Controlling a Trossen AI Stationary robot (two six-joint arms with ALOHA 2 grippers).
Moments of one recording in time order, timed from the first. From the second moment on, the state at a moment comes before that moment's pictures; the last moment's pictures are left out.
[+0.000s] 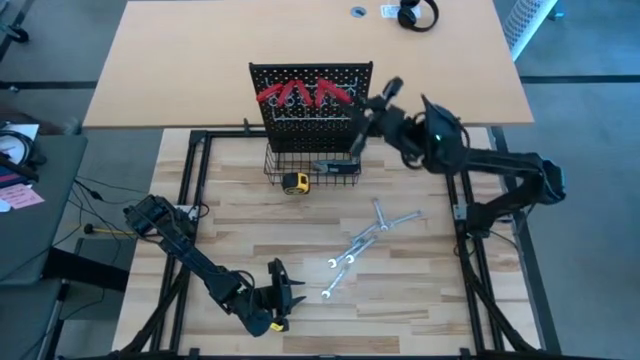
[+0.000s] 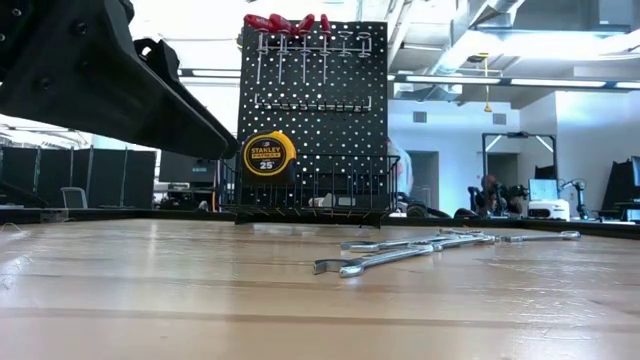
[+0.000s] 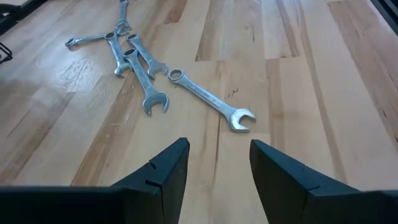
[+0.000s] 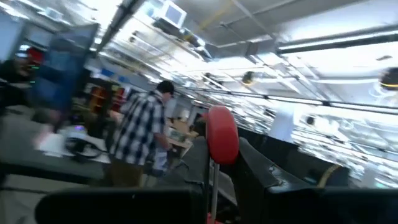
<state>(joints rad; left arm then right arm) -0.74 1.85 0.93 0.19 -0.83 -0.41 -0.22 1.38 1.28 0.56 0.20 -0.49</state>
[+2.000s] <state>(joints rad) -0.74 1.85 0.91 0.19 -0.83 -0.43 -0.40 1.35 1.30 0.18 0.16 -0.35</state>
